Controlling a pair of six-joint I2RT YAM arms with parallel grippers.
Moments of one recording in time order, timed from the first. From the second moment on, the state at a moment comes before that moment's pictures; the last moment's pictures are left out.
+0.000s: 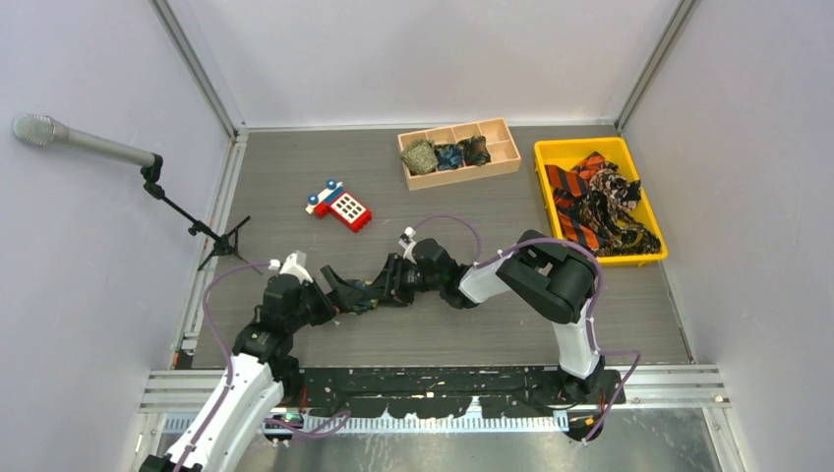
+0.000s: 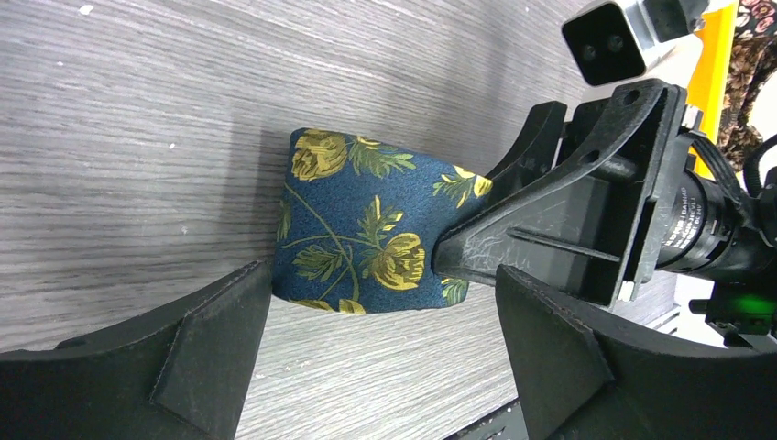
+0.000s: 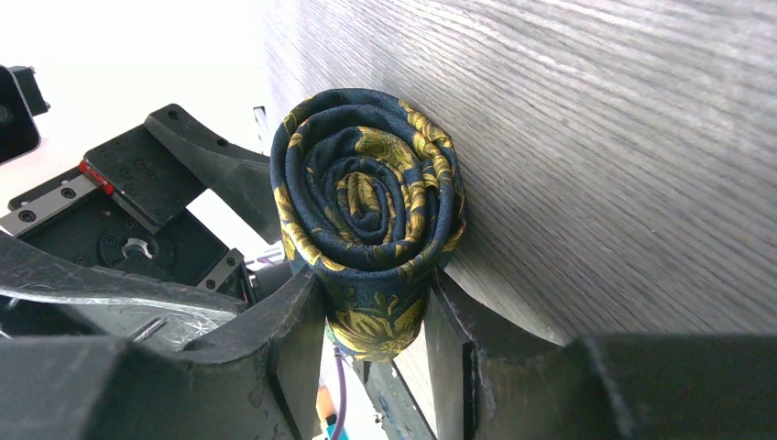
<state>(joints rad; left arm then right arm) -0.27 0.48 0.18 -0.29 0.22 -0.79 0.92 2.00 0.85 0.68 -0.42 1.23</state>
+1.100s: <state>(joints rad) -0.27 0.51 0.43 -0.48 0.24 -0.81 0.80 1.77 0.76 0.43 -0.36 1.15</state>
